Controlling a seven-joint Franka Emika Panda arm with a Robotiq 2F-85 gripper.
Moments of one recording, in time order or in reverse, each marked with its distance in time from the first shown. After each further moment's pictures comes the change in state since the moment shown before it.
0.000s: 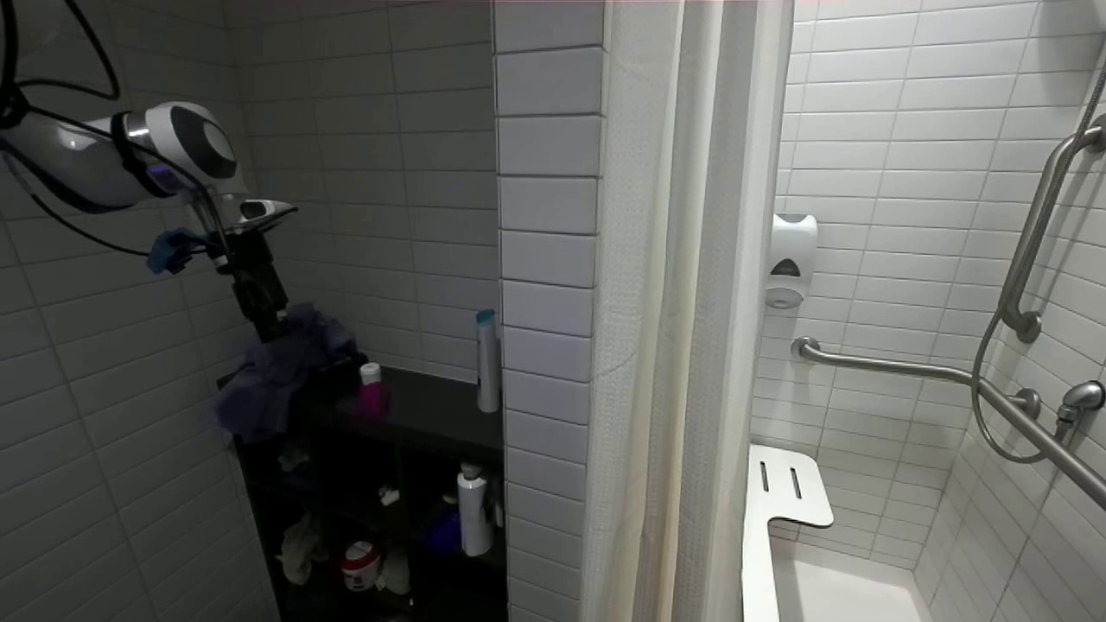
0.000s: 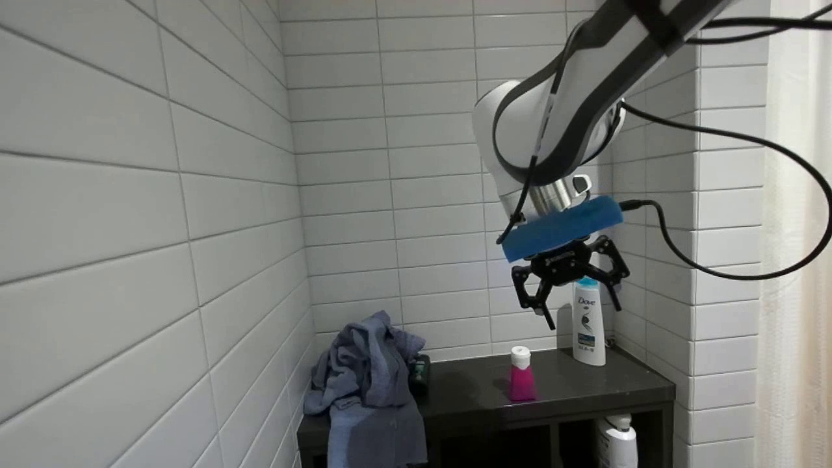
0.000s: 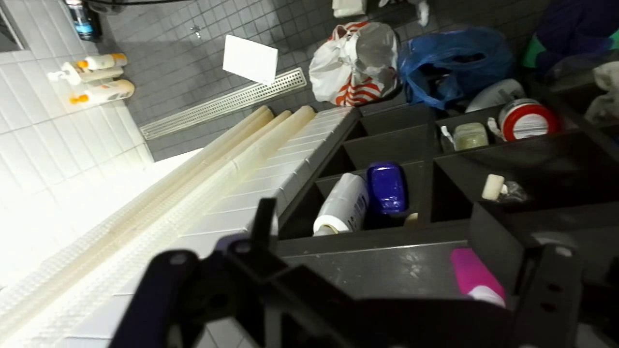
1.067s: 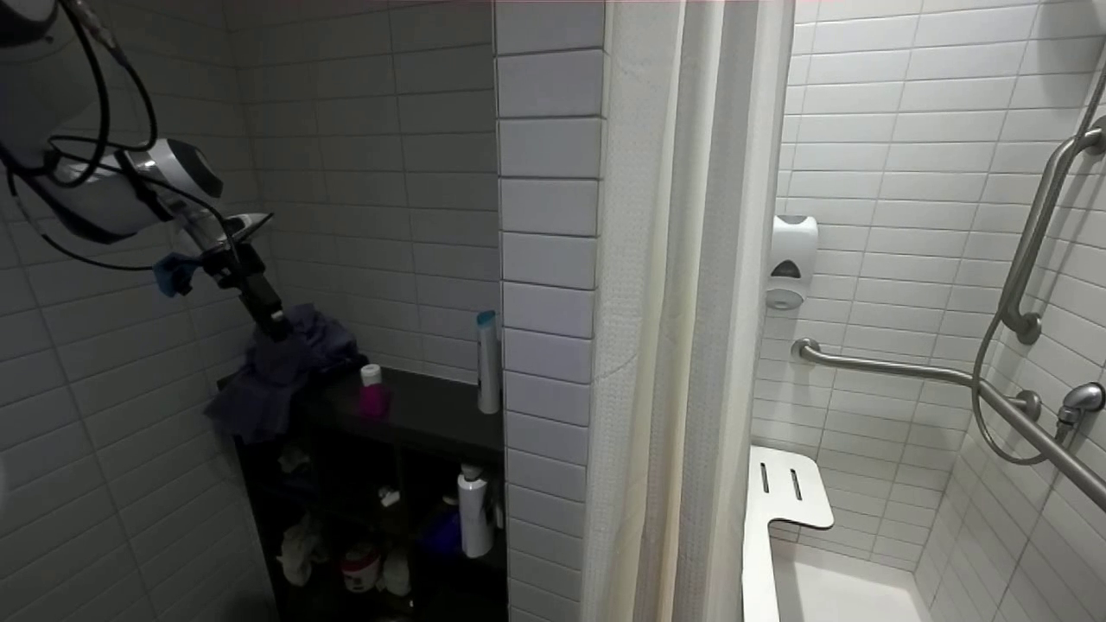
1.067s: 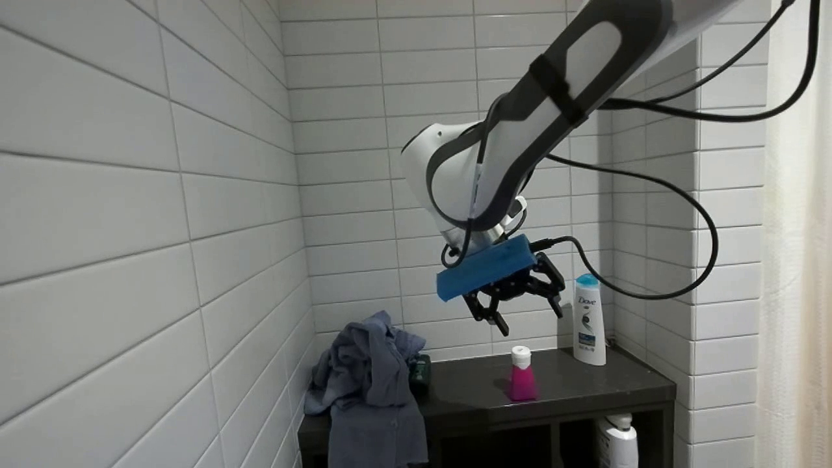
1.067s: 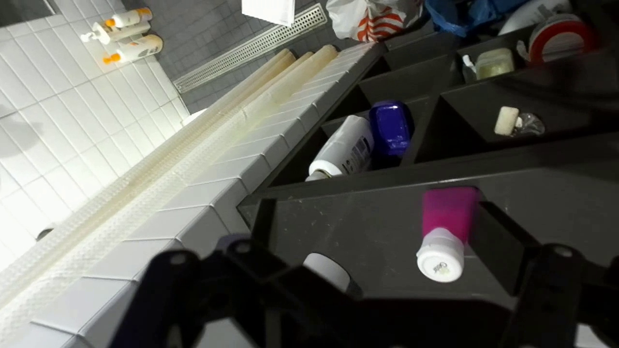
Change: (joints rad) arm 0.138 0.257 -0.017 0.256 -0.212 -0.072 0.294
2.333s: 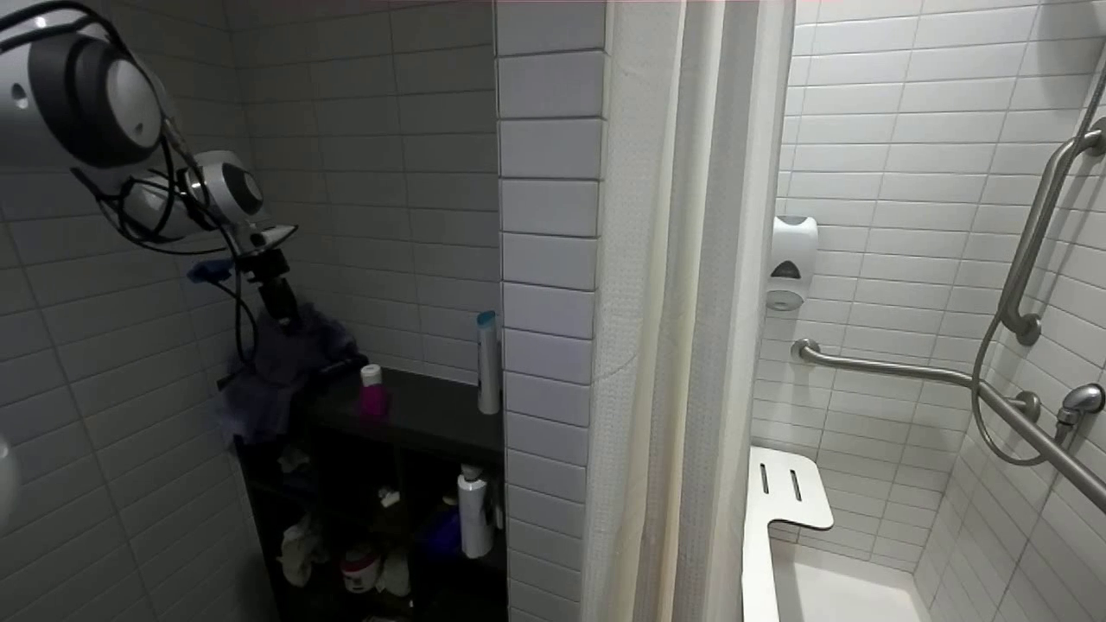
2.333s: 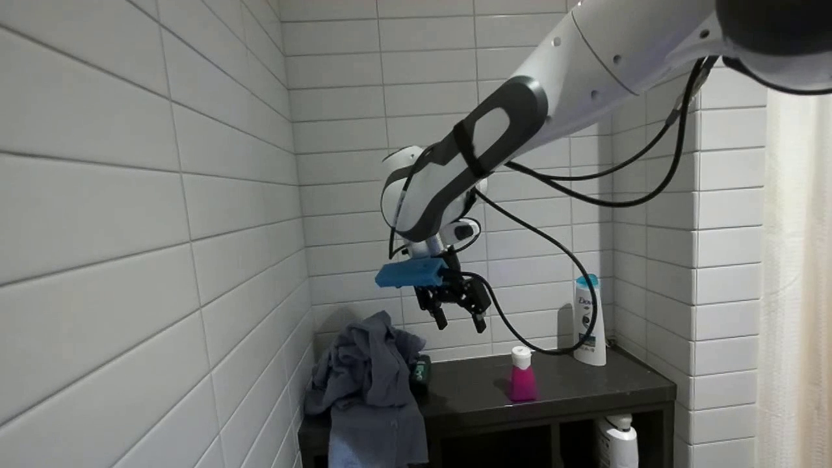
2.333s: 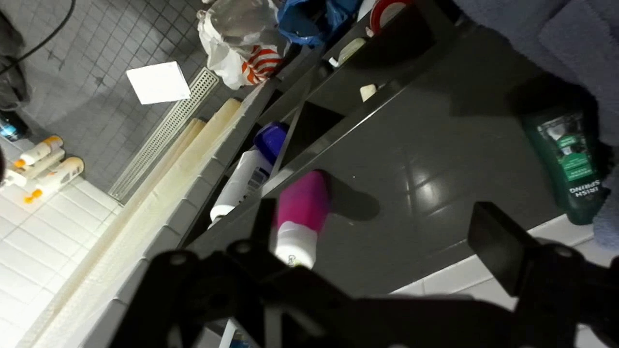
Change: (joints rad) arm 0.067 0.348 -0.086 0.476 0.177 0.054 0.233
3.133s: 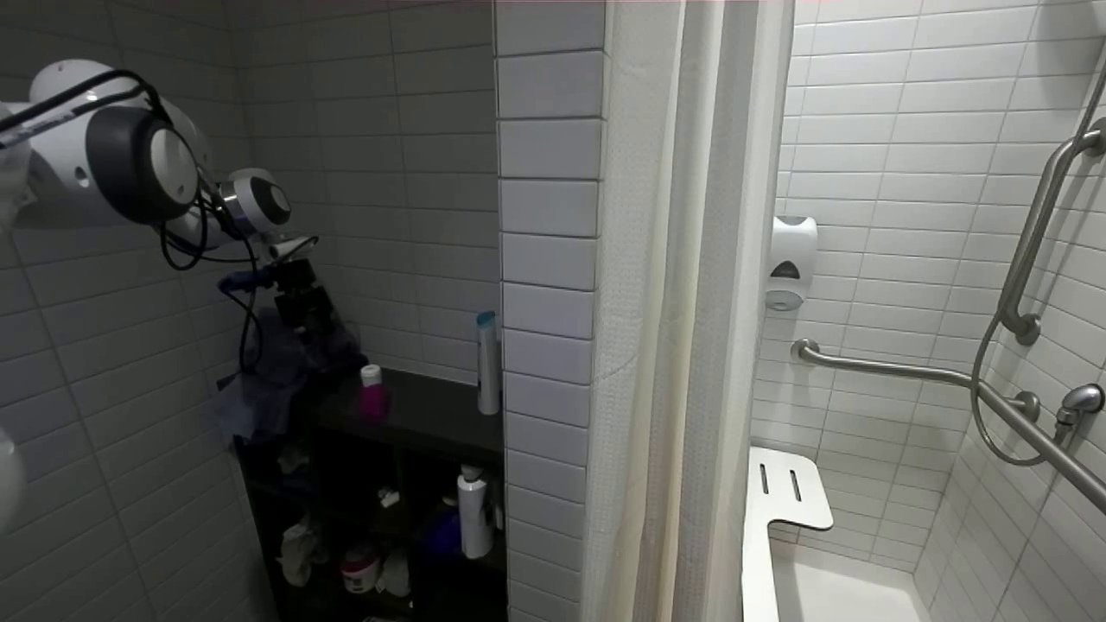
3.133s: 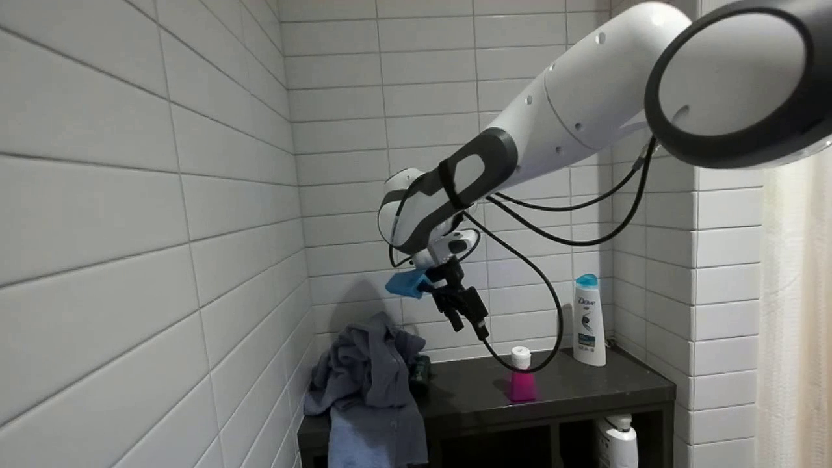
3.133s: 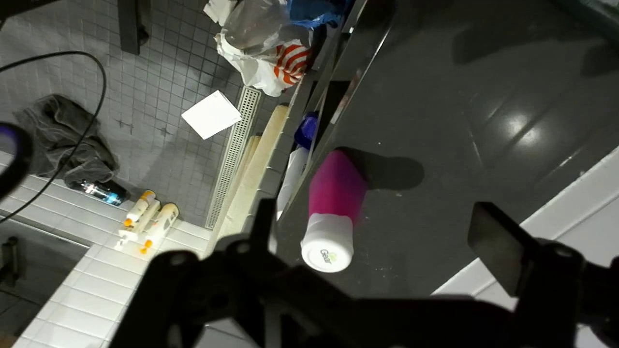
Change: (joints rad) arm 0.029 0.204 -0.089 0.292 0.040 -0.182 0.281
